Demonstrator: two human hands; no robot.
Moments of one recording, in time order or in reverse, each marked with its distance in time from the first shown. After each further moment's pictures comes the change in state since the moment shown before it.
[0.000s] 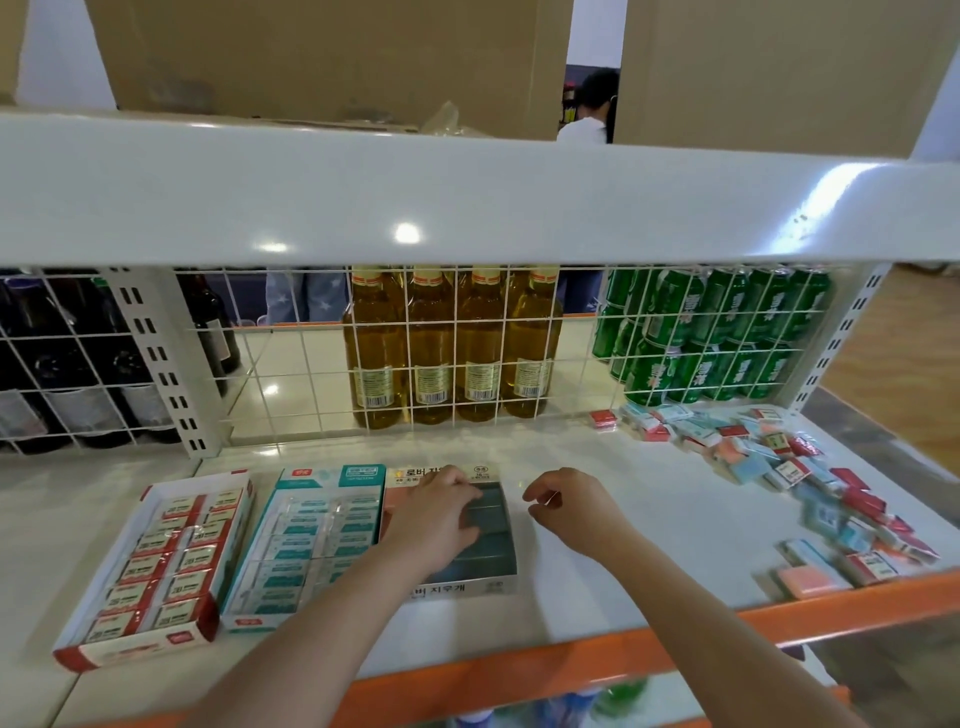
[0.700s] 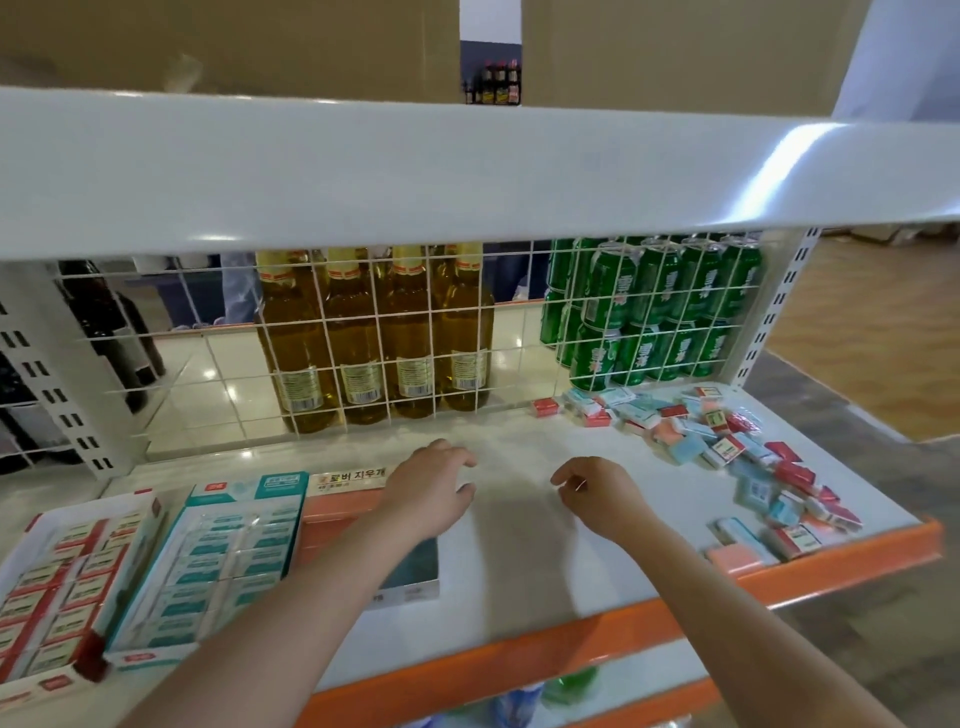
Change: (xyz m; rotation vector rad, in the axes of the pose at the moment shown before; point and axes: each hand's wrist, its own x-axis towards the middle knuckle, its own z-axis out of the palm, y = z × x) left_hand 0.051 0.062 0.003 -0.046 -0.016 0.010; right_hand -0.005 0.089 -0.045 0.033 0.067 0.156
